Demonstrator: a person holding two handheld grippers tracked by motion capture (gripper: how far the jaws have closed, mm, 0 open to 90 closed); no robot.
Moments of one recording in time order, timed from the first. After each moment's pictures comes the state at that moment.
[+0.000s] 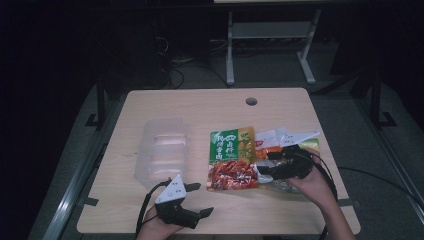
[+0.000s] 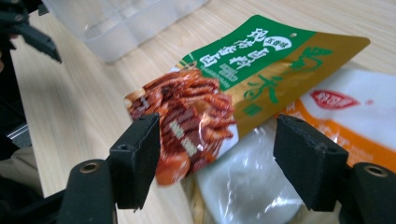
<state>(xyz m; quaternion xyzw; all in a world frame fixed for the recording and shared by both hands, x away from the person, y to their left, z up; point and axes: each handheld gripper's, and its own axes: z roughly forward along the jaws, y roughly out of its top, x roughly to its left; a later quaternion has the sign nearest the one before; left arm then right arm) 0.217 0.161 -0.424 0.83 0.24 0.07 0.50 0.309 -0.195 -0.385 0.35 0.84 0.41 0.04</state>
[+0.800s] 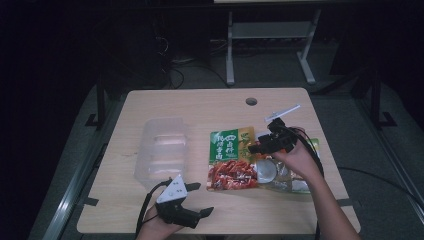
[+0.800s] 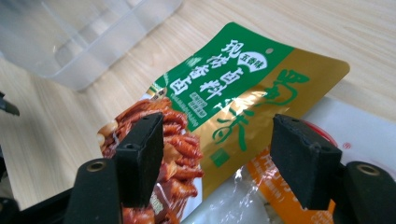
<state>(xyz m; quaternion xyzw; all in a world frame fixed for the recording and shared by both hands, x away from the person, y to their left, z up) 0.218 0.160 -0.424 0.83 0.23 0.07 0.49 0.376 -0.173 -0.374 0.39 0.84 0.37 0.00</state>
